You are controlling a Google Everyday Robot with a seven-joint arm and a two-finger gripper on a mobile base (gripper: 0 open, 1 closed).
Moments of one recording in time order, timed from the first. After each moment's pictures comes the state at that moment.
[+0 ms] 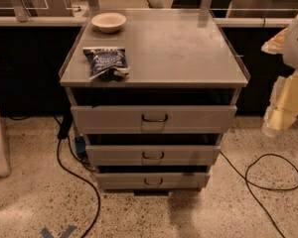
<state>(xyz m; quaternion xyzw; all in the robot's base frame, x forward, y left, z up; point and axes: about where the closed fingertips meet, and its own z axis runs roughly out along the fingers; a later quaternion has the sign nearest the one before) 0.438 -0.217 0.976 -0.60 0.78 -0.03 0.16</state>
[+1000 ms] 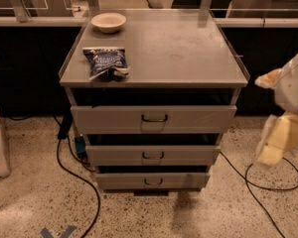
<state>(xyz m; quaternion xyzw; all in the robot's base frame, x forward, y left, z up) 0.417 -0.217 0.914 -0.60 0.79 0.00 0.17</state>
